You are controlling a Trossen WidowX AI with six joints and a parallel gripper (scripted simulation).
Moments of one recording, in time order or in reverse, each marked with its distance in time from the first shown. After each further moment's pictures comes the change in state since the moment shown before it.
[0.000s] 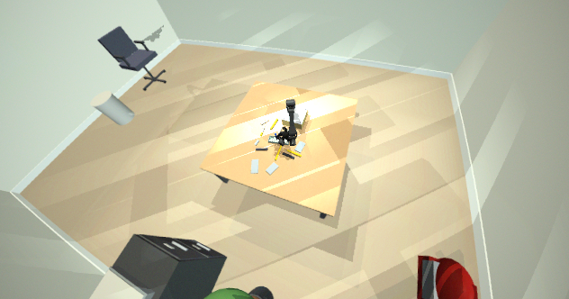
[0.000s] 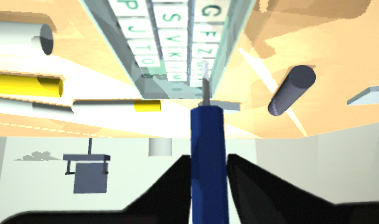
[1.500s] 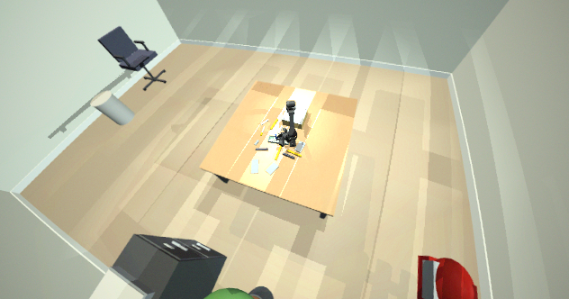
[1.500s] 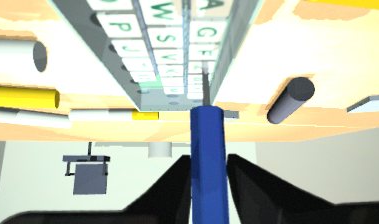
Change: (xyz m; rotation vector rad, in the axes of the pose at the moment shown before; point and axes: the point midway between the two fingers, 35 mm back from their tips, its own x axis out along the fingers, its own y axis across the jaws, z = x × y) arm 0.006 -0.003 0.010 0.001 0.000 -0.001
